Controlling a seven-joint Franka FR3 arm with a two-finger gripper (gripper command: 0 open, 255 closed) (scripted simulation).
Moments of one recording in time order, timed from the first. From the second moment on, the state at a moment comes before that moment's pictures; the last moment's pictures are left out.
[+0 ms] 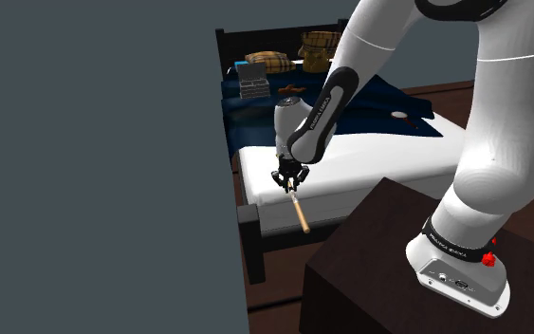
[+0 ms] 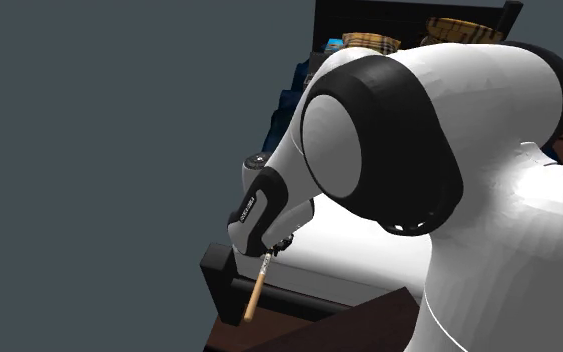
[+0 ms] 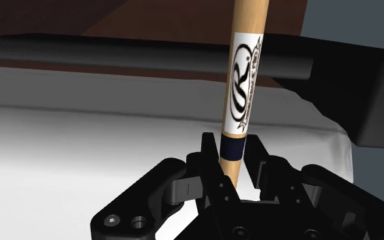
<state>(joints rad) -0.08 0.31 0.18 -2.46 -0.23 2.74 0.92</state>
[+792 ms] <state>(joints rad) -0.11 0.17 0.23 -2.48 -0.14 2.61 0.85</state>
